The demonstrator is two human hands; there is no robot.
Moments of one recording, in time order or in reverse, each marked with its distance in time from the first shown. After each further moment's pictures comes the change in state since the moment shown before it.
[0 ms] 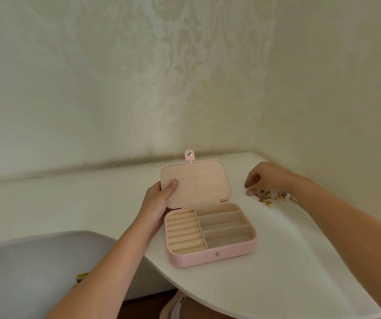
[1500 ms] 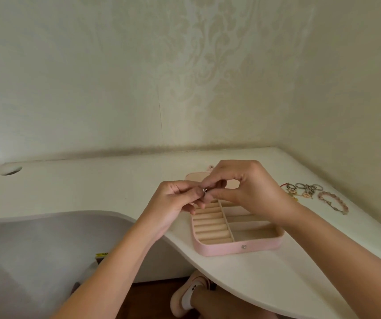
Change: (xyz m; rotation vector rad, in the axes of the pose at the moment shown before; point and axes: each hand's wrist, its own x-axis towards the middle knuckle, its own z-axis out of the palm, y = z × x) left_hand -0.069 0.034 -0.026 0.085 -0.319 0.194; right_hand -0.082 -0.133 0.047 0.430 0.216 -0.819
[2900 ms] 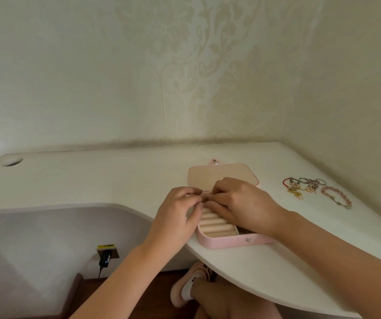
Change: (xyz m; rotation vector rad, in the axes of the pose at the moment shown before) left_hand -0.019 -0.049 -0.004 0.957 0.180 0.361; right_hand -0.016 0.045 0.036 -0.645 -0.172 -0.161
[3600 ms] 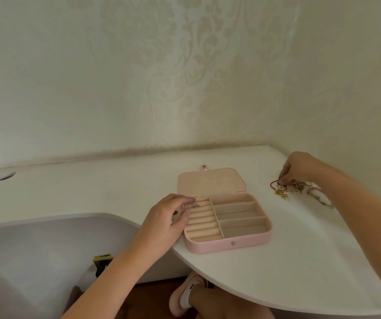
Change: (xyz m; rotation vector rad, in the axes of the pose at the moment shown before) left_hand 0.003 0.003 -0.007 -0.086 -0.100 -0.041; right_hand -0.047 0.154 -0.069 0.152 -0.338 1.107
